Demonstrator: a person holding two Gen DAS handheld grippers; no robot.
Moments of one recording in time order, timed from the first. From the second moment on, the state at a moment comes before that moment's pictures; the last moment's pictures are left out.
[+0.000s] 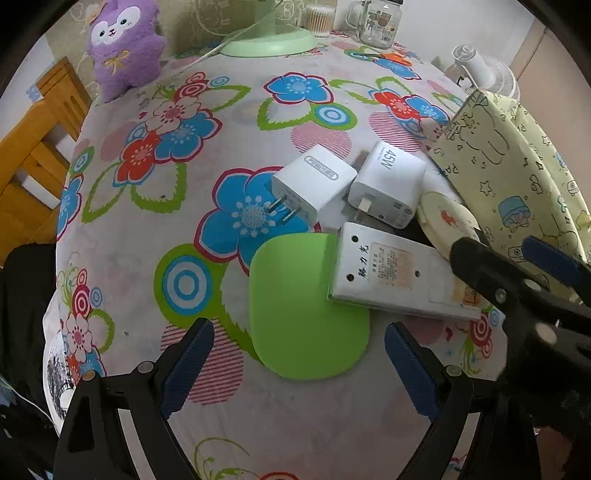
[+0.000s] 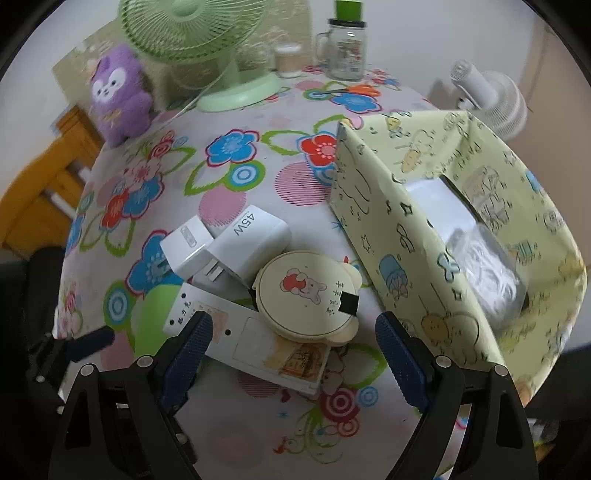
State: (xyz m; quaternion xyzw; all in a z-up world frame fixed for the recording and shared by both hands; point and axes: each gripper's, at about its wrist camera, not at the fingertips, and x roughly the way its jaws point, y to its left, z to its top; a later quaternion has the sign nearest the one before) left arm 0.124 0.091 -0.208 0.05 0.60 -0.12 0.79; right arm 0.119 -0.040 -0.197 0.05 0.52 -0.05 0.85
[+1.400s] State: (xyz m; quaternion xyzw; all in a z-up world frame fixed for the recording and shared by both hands) left arm 0.150 0.081 -0.232 0.07 0.61 -0.10 0.78; right arm 0.155 -0.057 -0.243 0.11 0.53 -0.15 0.83
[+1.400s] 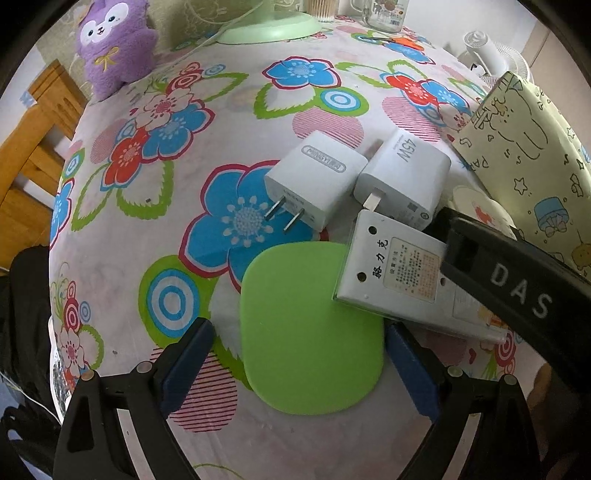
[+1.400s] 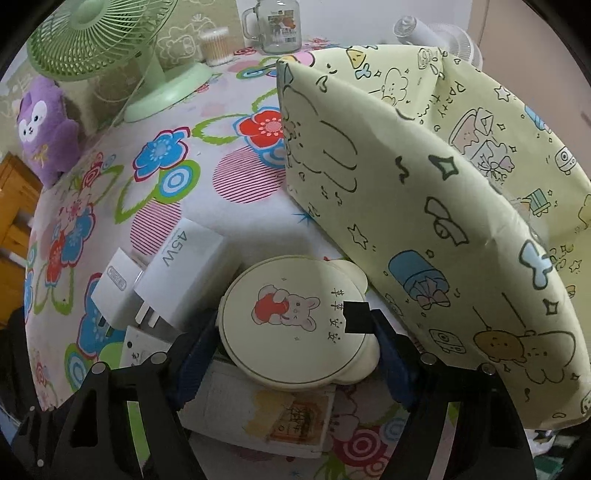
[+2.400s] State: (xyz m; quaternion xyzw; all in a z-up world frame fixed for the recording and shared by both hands) left arm 0.115 0.119 -0.210 0.04 0.61 -0.08 0.79; right arm 0.112 -0.050 -0.212 0.09 0.52 -0.14 0.84
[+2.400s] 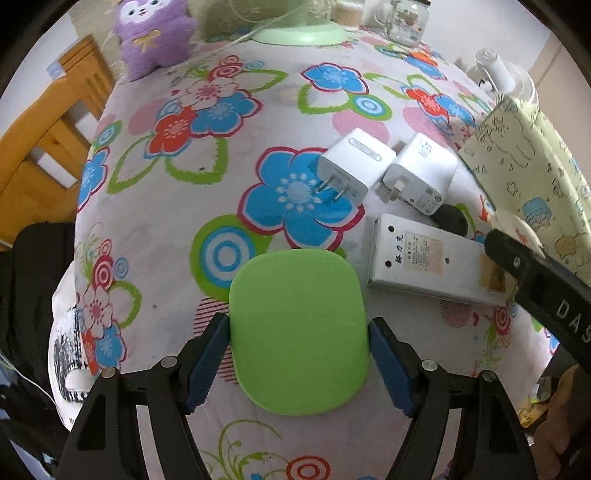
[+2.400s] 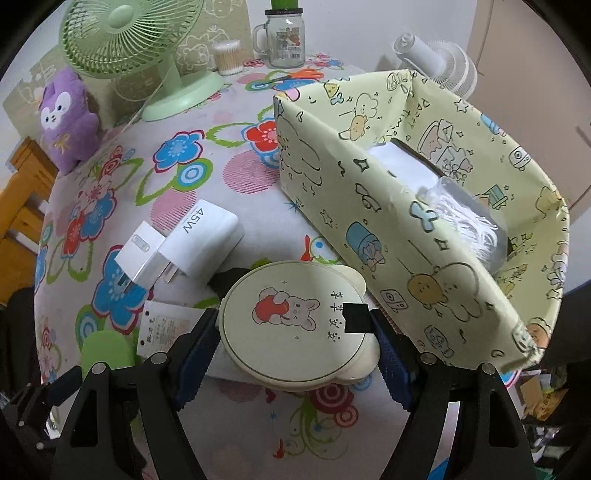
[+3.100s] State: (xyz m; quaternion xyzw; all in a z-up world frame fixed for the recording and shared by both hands) left arm 0.108 0.103 -0.146 0.03 0.57 -0.10 0.82; right arm 0.082 -0.046 -0.166 0.06 0.50 -0.13 0.86
